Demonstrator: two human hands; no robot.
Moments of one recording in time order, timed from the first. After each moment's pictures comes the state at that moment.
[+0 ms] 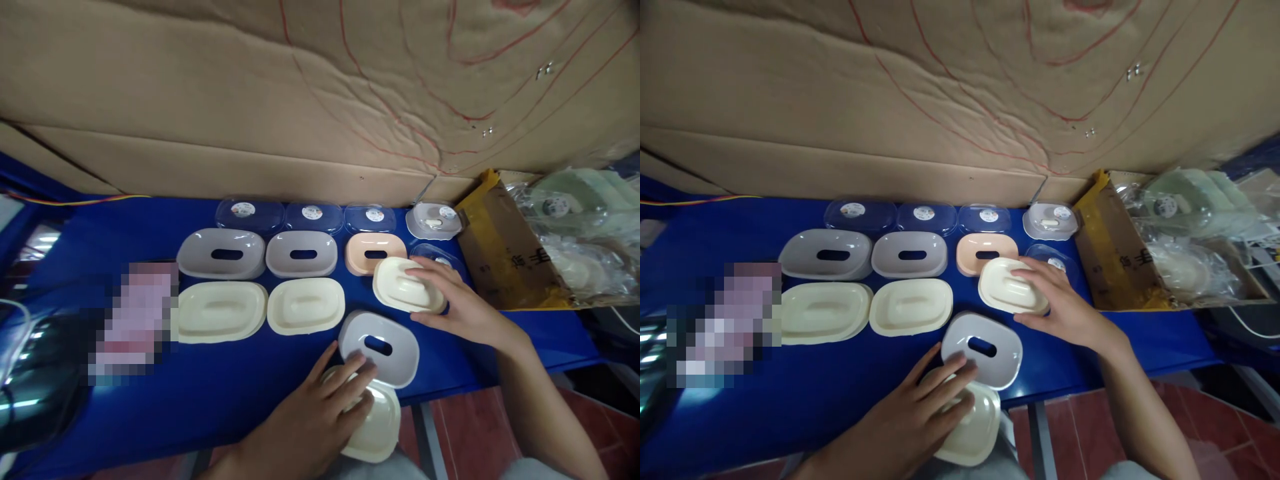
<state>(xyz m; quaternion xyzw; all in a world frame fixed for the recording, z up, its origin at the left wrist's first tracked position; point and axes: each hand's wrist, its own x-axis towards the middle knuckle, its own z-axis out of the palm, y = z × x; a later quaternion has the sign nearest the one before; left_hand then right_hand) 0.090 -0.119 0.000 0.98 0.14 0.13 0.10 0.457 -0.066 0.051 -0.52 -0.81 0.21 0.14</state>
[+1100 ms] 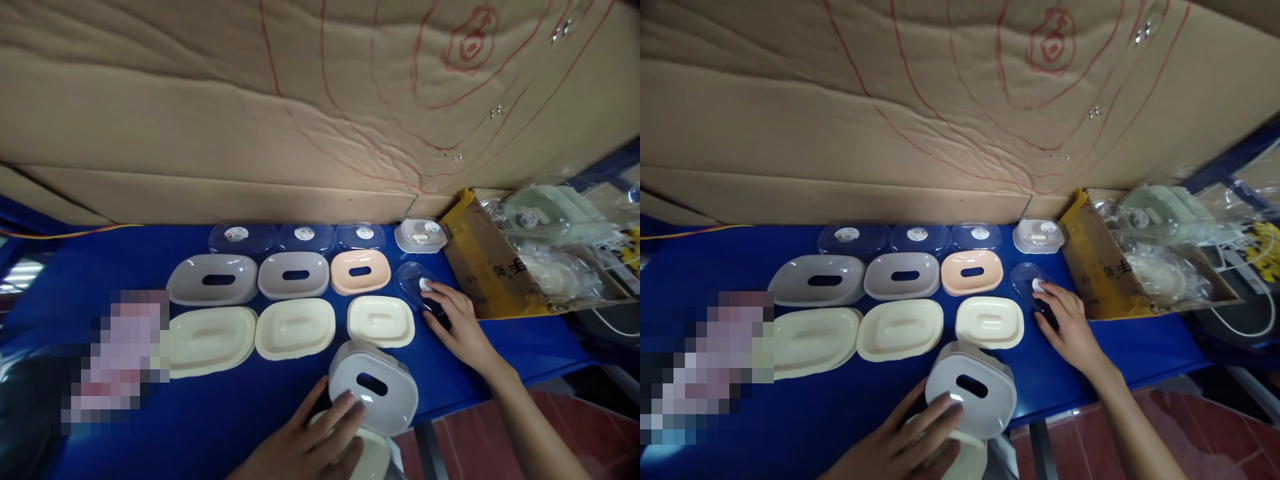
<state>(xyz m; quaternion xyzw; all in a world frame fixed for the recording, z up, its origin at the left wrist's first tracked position) 0.071 -0.121 -0.014 0.98 0.09 0.19 0.01 0.488 -0.106 -0.004 -0.64 -0.75 0.05 0.18</state>
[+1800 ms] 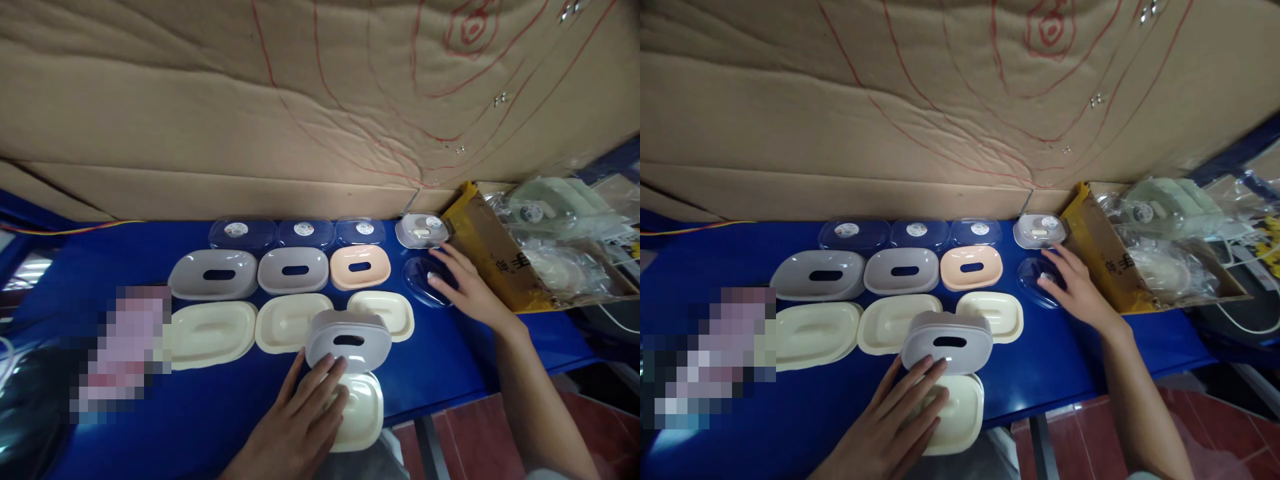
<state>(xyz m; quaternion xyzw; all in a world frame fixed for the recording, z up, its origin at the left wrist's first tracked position) 0.078 -0.123 -0.018 0.94 0.25 0.24 0.08 0.524 -0.050 0.022 -0.64 -0.75 0.08 0.16</state>
